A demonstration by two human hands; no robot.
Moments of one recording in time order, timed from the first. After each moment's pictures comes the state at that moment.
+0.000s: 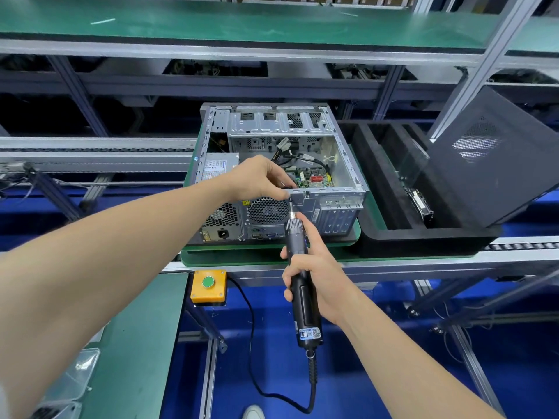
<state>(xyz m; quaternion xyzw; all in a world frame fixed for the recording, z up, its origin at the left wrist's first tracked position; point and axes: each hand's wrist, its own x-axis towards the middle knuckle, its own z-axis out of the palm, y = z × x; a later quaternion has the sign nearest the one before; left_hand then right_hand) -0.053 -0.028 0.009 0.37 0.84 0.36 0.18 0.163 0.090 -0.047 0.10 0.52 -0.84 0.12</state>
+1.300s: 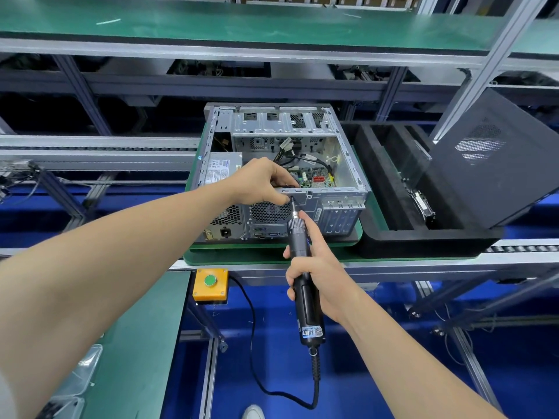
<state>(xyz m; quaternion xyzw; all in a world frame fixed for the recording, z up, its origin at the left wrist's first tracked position) -0.044 -0.028 0.010 0.39 0.87 0.28 0.12 0.165 0.090 -0.043 0.10 0.56 -0.82 0.12</state>
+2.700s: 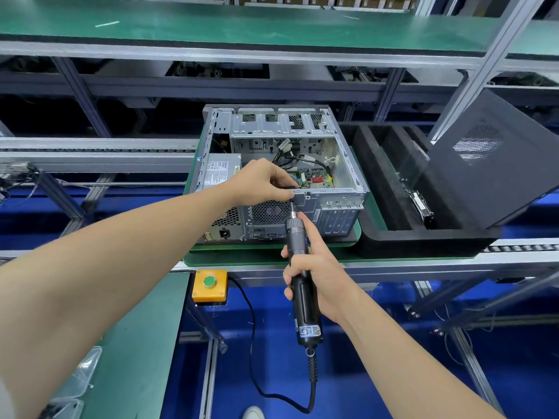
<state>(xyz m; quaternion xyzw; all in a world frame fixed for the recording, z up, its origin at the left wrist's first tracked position) -0.046 -0.026 0.005 0.39 0.86 0.32 0.10 0.165 0.088 -0.038 0.10 0.53 -0.84 0.12</state>
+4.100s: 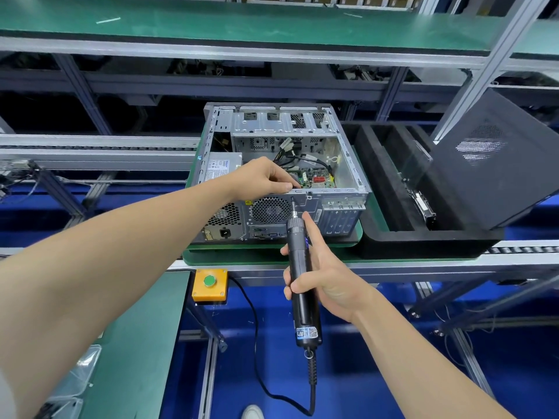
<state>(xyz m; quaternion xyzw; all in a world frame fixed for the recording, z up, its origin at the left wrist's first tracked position) -0.047 -0.031 0.015 0.40 0.85 0.30 0.17 0.171 0.105 -0.038 0.03 0.60 -0.79 0.16</state>
